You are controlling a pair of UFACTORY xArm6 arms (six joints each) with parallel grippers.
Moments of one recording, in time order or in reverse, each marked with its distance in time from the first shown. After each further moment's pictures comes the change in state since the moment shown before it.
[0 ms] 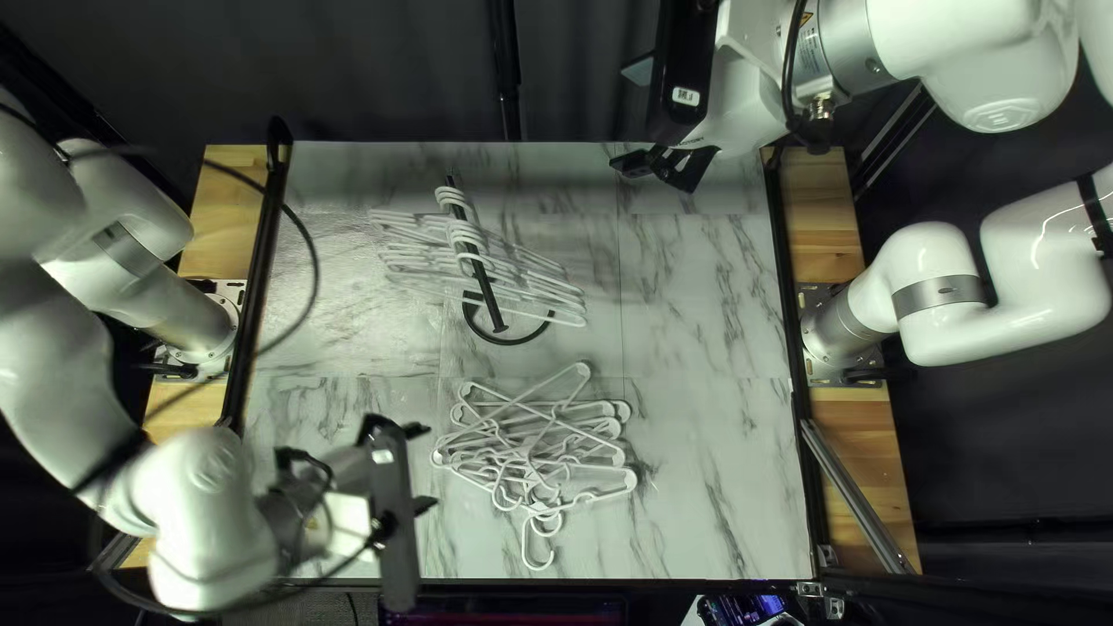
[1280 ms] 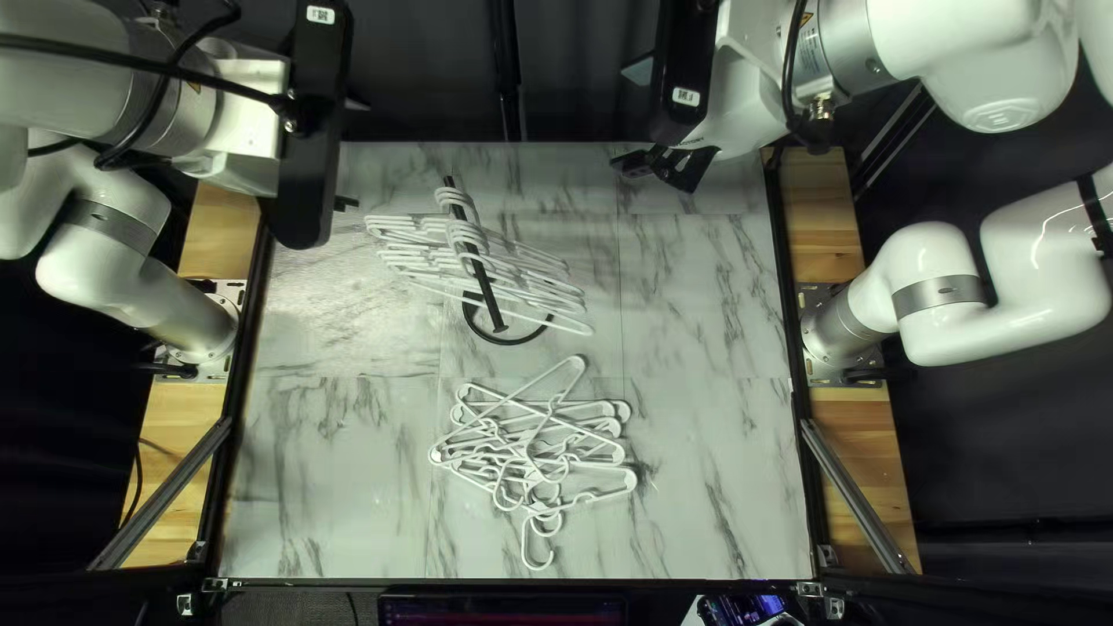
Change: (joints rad) left arm 0.556 -0.434 -0.298 -0.341 0.361 1.189; right arm 0.000 0.000 0.000 0.000 0.000 0.000
